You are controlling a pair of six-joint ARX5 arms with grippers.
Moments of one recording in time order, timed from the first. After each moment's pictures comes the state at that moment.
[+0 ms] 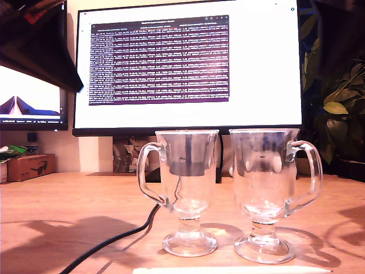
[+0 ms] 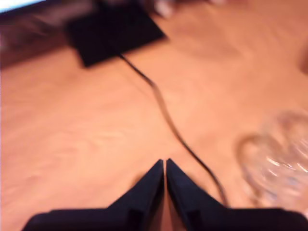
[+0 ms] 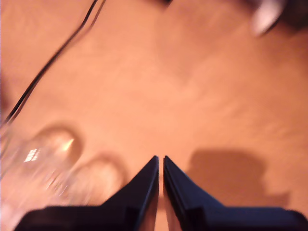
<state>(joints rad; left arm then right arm) -0.77 0.84 0.60 -0.32 -0.21 -0.13 0.68 1.01 0.95 -0.79 0.38 0.13</state>
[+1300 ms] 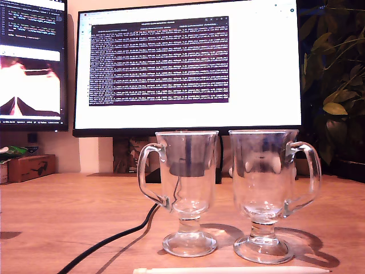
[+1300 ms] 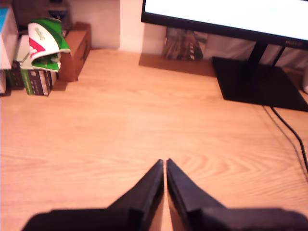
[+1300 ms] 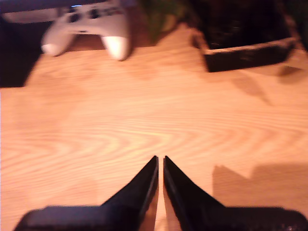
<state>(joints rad) -0.04 0.64 0.21 0.14 0.15 -0.19 -0.12 0.92 0.46 -0.09 -0.17 0.03</state>
